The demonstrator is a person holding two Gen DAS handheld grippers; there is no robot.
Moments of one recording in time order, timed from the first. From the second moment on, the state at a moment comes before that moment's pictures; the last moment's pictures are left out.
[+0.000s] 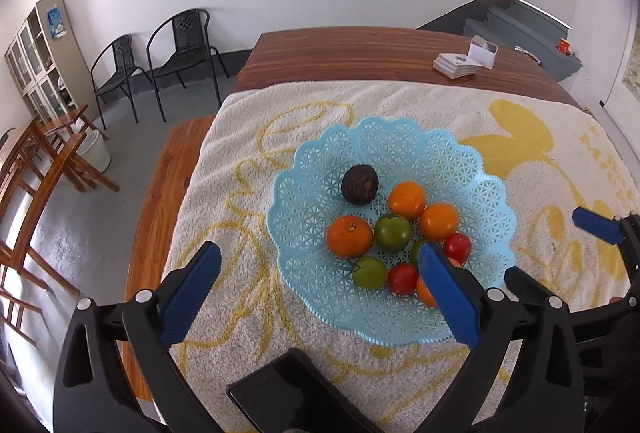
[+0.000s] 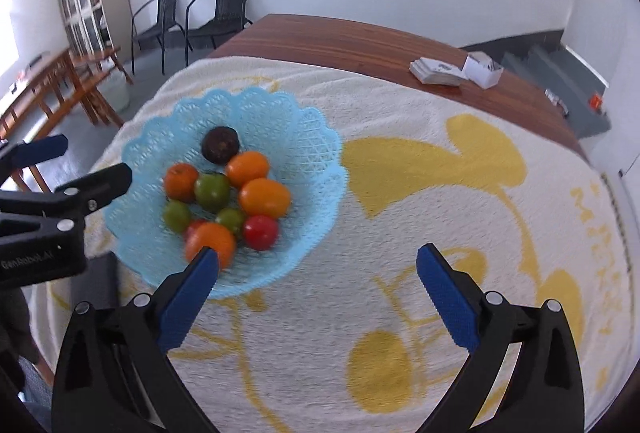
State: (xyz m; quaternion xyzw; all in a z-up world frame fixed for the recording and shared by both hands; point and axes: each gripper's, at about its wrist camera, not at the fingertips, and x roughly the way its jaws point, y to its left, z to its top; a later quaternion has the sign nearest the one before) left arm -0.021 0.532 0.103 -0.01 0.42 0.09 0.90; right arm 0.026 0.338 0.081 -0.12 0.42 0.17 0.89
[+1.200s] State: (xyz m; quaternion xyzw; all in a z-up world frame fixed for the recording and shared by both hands) left arm -0.063 0.501 0.110 -0.04 0.42 0.23 0.88; right arm 0.014 0.335 0.100 -0.20 0.39 0.32 0.84
